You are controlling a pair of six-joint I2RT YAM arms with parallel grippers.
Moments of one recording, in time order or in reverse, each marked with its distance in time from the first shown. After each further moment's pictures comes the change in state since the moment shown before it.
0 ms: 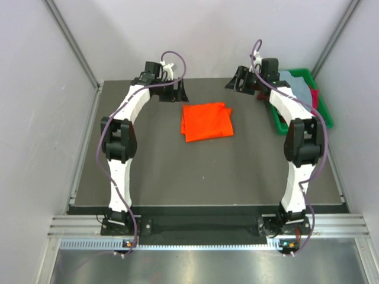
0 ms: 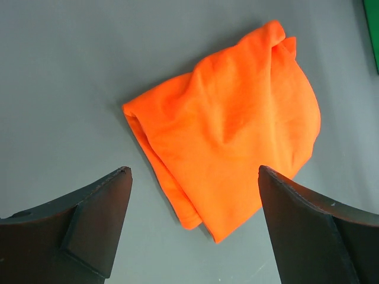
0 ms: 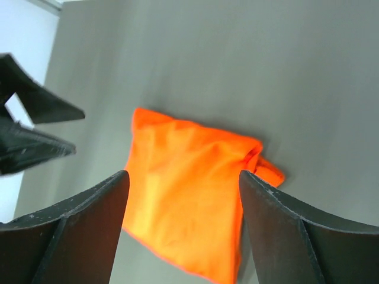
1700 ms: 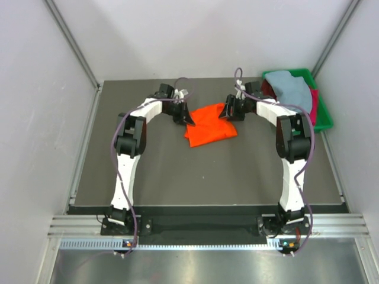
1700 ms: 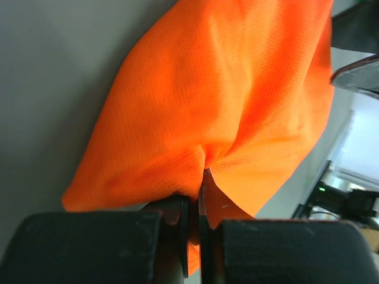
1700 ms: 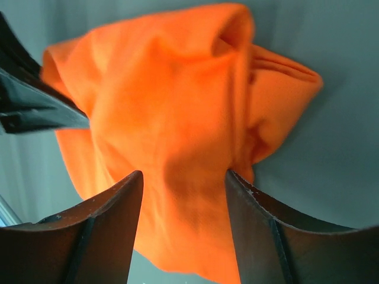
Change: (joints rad) left arm -0.047 0.201 -0.117 0.093 0.281 -0.172; right arm 0.077 0.071 -0.201 -0.063 0.008 -0.026
